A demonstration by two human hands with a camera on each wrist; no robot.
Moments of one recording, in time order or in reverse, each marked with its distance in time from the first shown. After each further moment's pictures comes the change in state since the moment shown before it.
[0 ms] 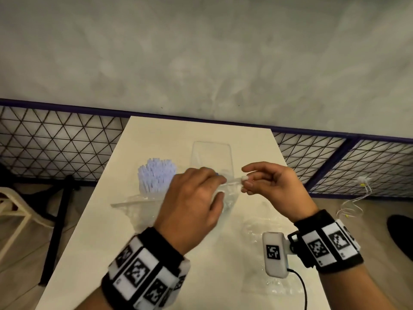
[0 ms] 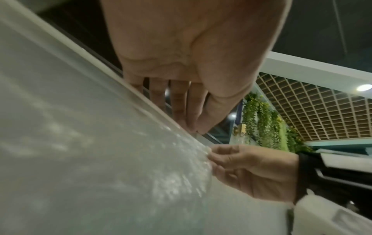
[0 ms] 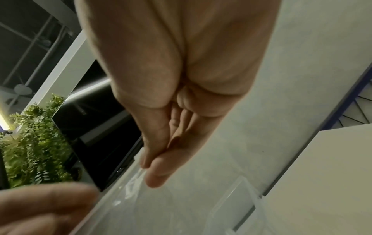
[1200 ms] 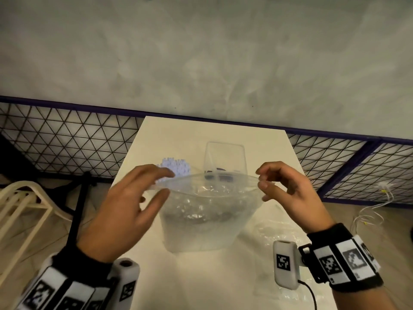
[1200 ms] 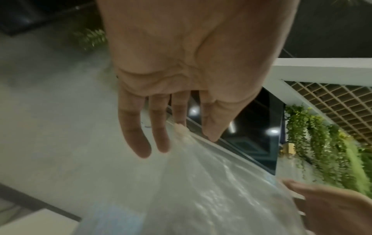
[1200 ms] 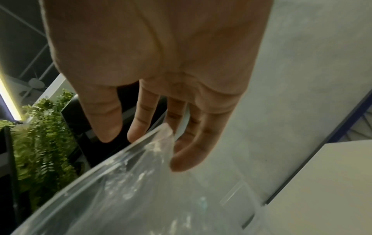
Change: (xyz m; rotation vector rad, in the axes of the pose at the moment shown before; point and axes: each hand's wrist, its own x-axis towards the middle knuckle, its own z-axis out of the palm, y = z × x) left_hand -0.043 -0.067 -0.072 -0.166 -0.024 -0.268; right_hand -0.011 -0.004 0.011 -0.116 0.021 -0.188
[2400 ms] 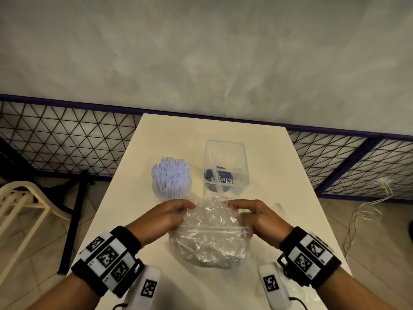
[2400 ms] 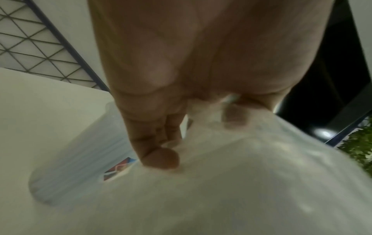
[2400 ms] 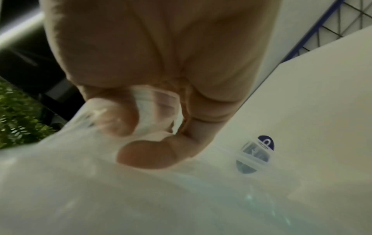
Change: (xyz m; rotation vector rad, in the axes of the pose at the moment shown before) left_hand 0.022 -0.036 0.069 -0.608 -0.603 -0.574; right_hand -0.001 0.061 0.047 0.178 -0.322 0.608
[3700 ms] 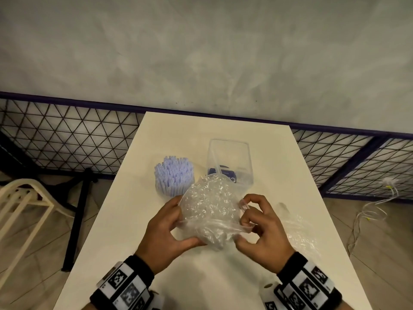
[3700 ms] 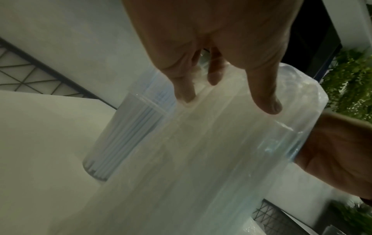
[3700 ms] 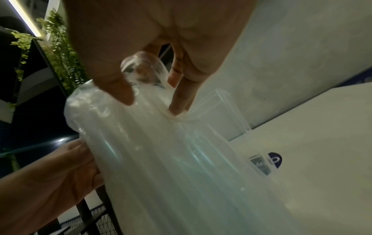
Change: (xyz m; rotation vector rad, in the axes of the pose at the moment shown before) left_hand 0.000 -0.050 0.030 0.165 0.442 0.646; right_hand -0.016 0.037 0.021 -0.344 0.315 -0.694
